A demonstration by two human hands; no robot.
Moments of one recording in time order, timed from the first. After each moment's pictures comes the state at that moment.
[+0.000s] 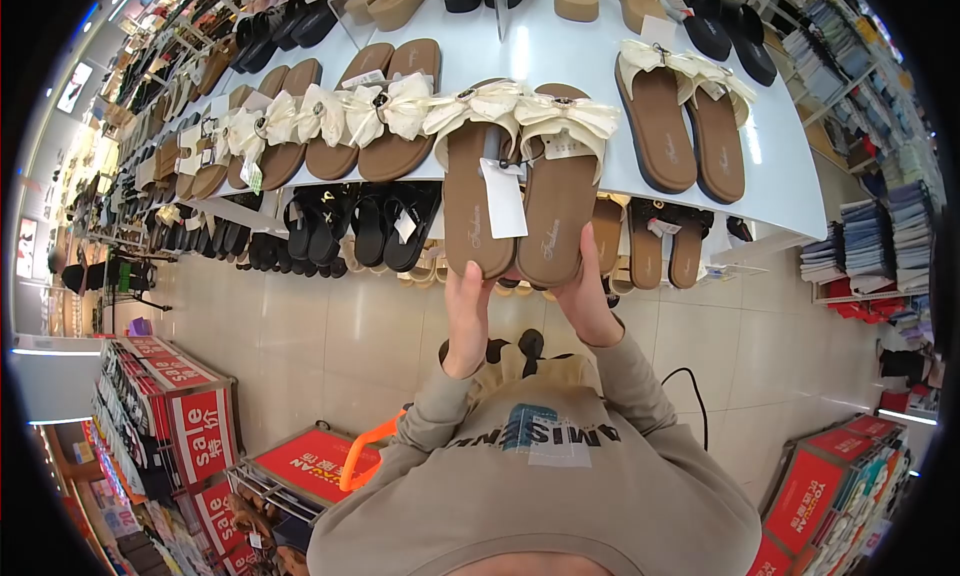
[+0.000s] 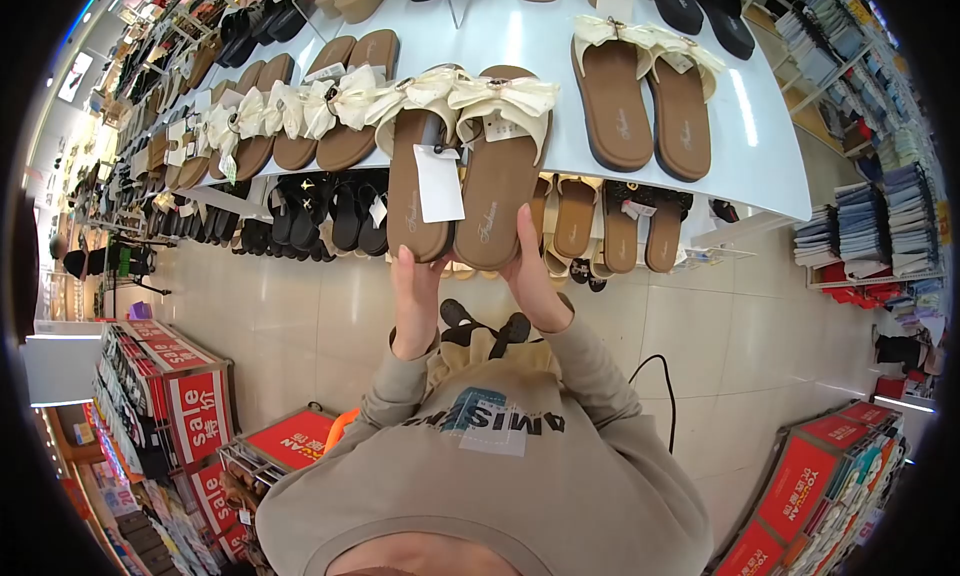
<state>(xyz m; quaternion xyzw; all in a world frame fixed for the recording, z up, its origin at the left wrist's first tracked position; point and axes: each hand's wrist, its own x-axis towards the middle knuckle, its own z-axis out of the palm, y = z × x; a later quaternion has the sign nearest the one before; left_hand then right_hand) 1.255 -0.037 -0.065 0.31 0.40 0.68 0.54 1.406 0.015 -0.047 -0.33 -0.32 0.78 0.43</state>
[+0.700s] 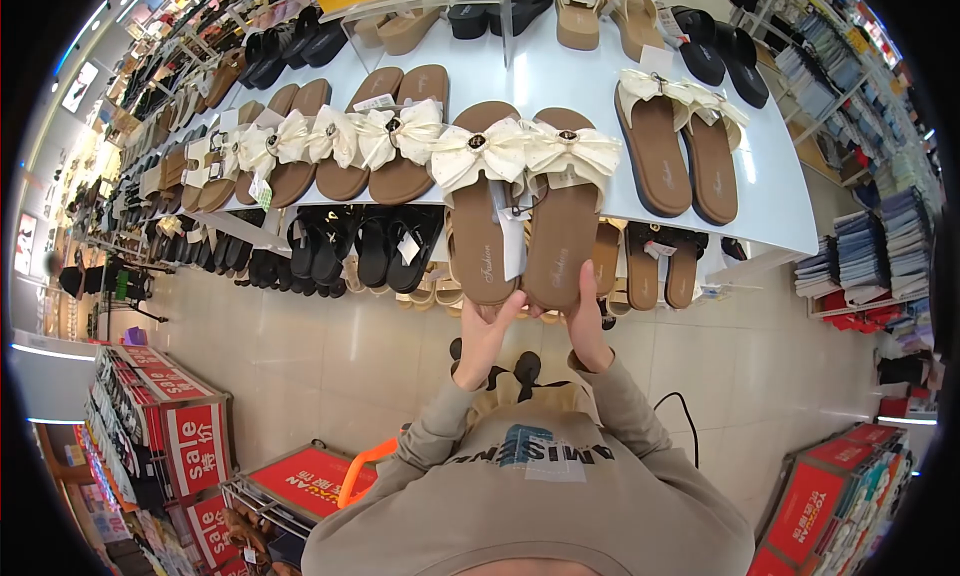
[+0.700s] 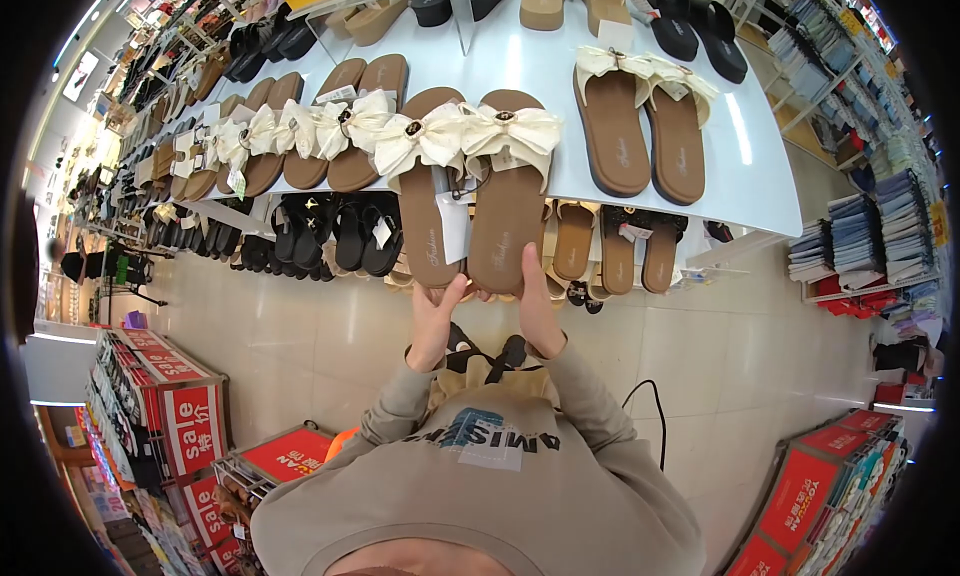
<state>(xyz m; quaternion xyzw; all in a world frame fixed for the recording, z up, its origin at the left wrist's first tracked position) 1.255 -0.035 -0.092 0.30 0.39 0.62 0.61 1.409 0.003 -0.075 -0.35 -0.38 0.71 0.48</state>
